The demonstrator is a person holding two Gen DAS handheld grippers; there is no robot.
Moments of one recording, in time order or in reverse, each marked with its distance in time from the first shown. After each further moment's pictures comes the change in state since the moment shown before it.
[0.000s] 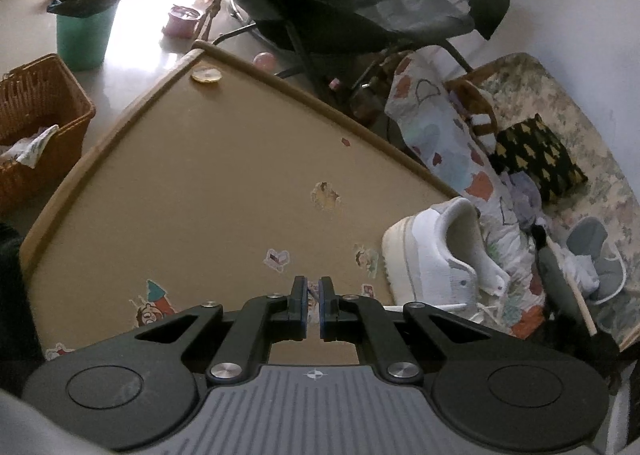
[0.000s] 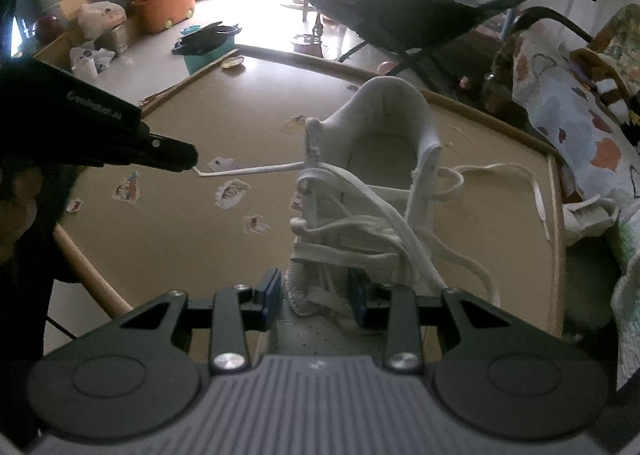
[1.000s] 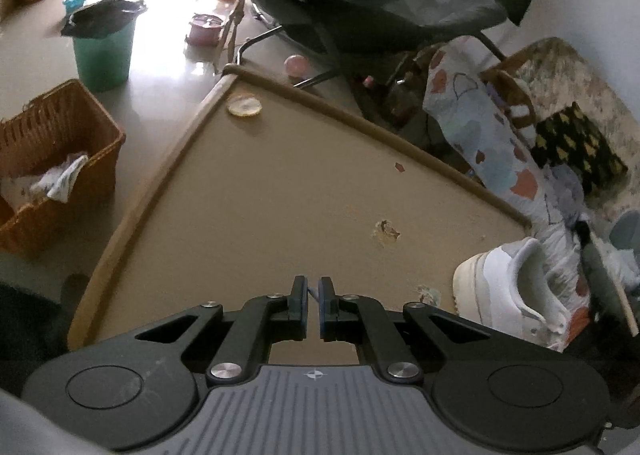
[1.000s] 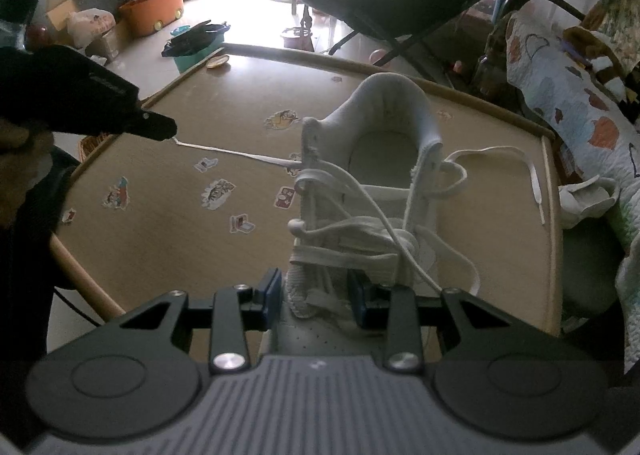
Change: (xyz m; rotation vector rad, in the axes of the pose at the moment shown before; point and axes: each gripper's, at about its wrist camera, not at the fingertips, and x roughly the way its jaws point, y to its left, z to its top) left arm 0.023 0.011 0.058 0.061 0.038 0.123; right arm 0.002 -0.010 0.000 0.050 0.024 0.015
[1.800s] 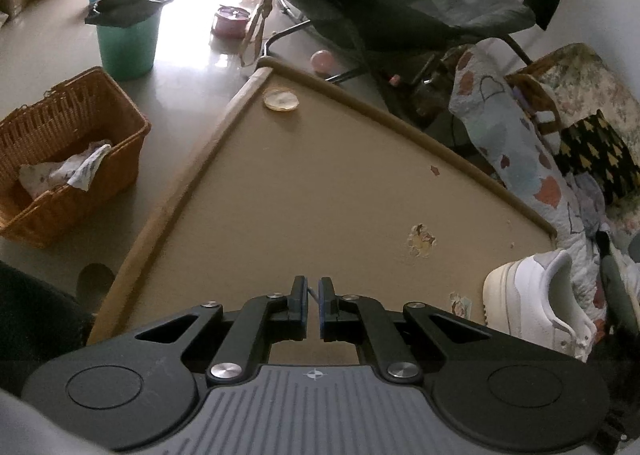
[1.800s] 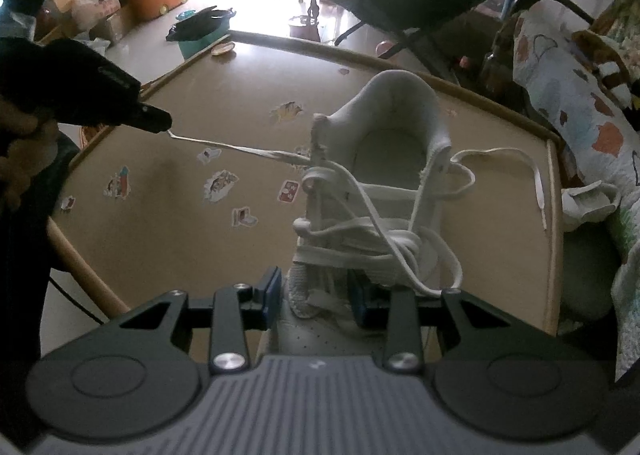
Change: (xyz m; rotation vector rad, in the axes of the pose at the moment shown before) left arm 0.005 0.009 -0.002 -0.040 0.015 0.062; right arm 0.003 0.003 0.007 -0.033 0.047 -0.004
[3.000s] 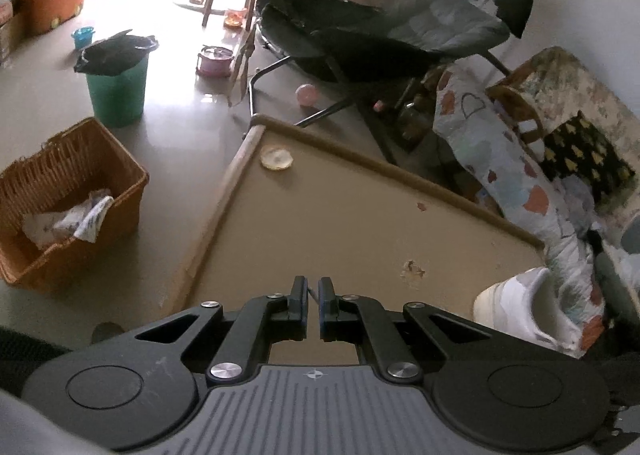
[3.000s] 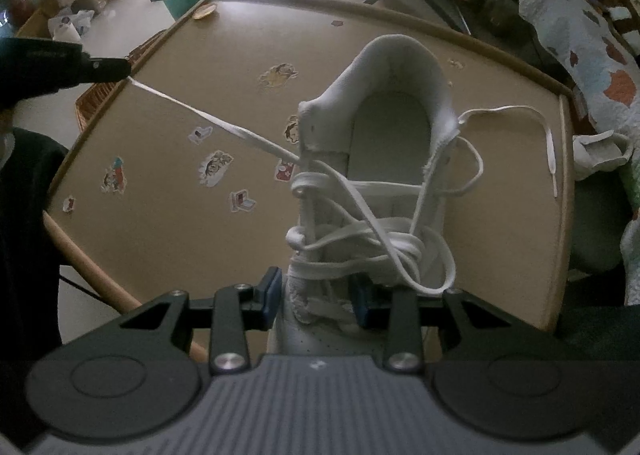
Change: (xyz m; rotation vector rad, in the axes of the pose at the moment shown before) left arm -0.033 0.003 0.025 0.088 -0.089 -0.006; right arm 0.013 -0.005 0.026 0.066 0.215 0.030
